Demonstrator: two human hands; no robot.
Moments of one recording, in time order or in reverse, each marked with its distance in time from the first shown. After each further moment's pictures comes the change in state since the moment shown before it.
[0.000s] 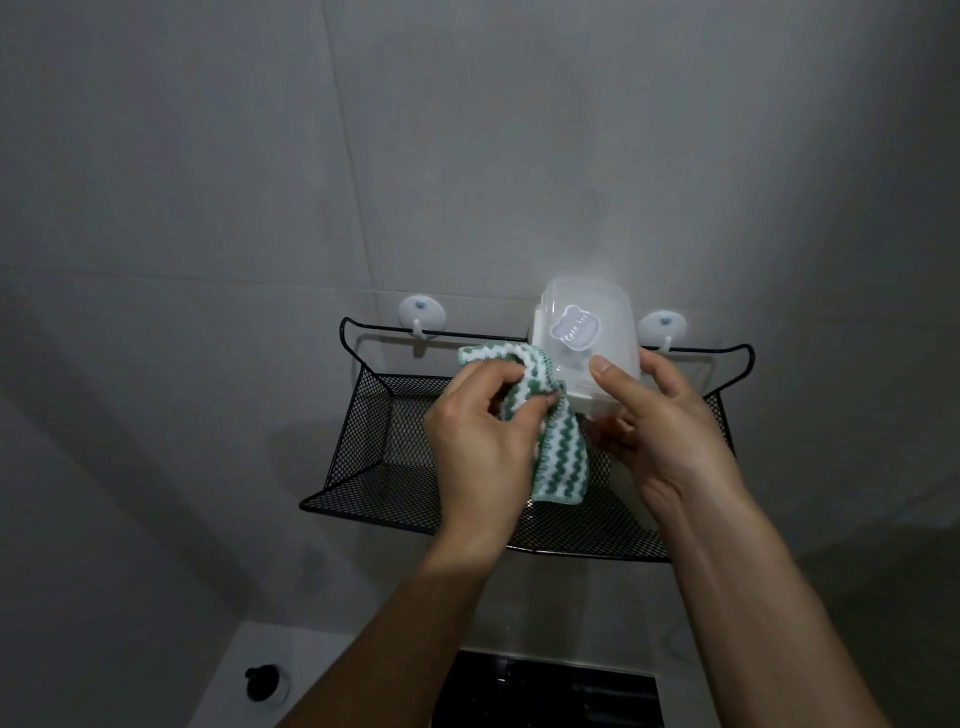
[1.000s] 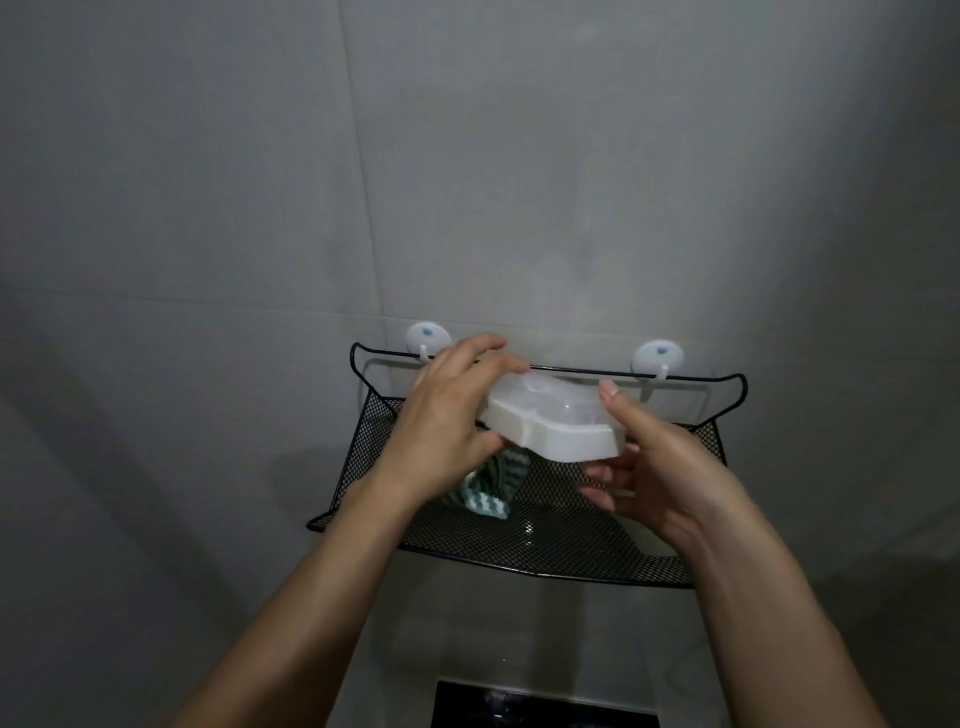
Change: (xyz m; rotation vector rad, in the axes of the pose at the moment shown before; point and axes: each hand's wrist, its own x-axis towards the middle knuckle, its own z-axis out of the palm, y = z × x) left_hand 0.060 -0.016 -0.043 0.462 -0.567 0.334; right_hand -0.011 -0.011 -0.008 -0.195 -0.144 0.263
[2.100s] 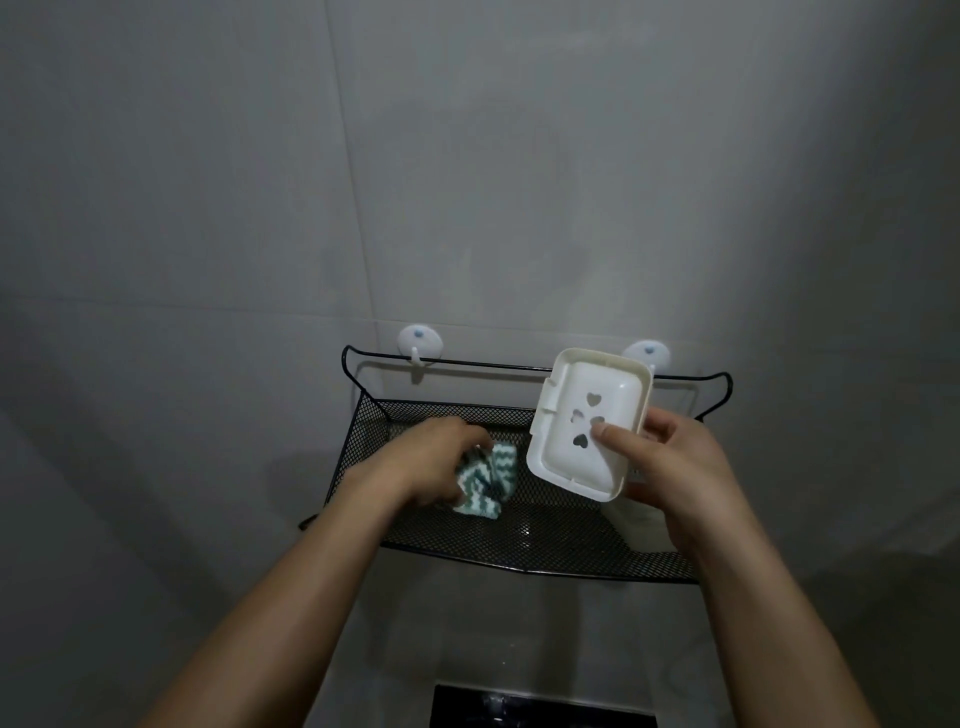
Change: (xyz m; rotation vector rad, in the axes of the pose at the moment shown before) left_hand 0.002 -0.032 0.022 0.271 -0.677 -0.231; right_hand 0.008 0.011 -0.025 -0.149 0.117 -0.332
